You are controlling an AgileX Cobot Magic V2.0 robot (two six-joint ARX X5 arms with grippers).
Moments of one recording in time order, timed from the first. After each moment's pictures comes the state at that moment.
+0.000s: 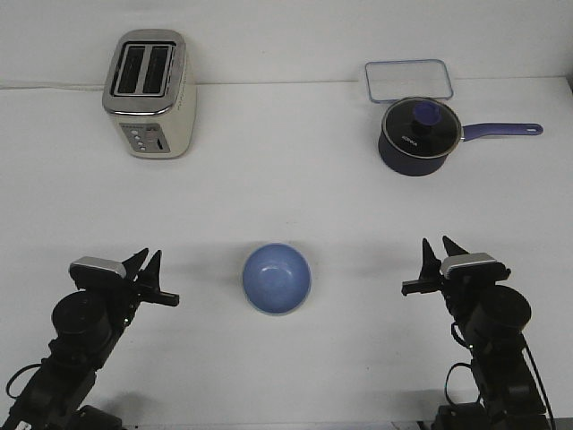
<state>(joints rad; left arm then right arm) -0.36 0.63 0.59 -0.12 -0.11 -0.12 0.06 0.59 0.49 -0.12 -0.10 0.05</state>
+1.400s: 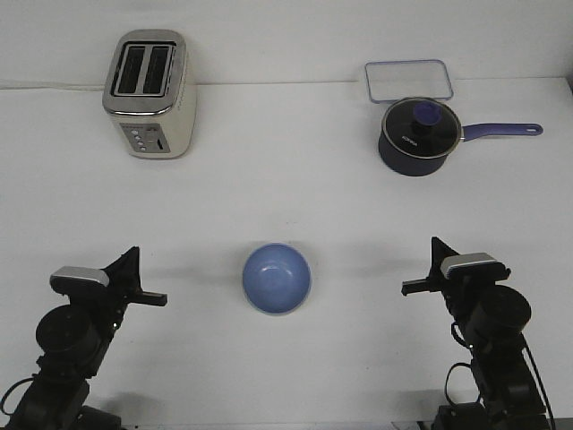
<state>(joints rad) -0.29 0.51 0.51 -0.05 -0.13 -0.10 0.06 0.59 0.49 -0.12 -0.10 0.05</state>
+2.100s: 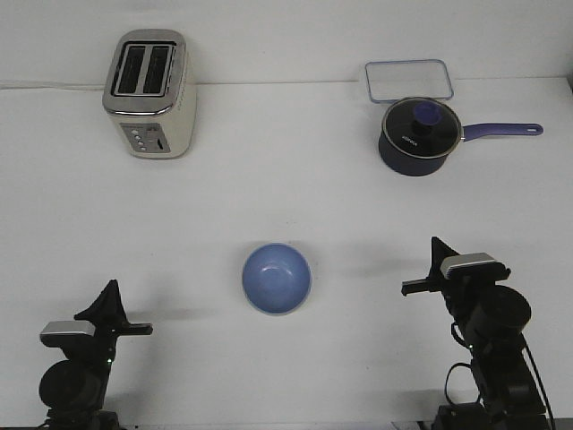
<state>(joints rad) -0.11 0.01 0.08 0.02 -0.10 -0.10 0.06 0.58 0.49 -0.12 -0.10 0.05</state>
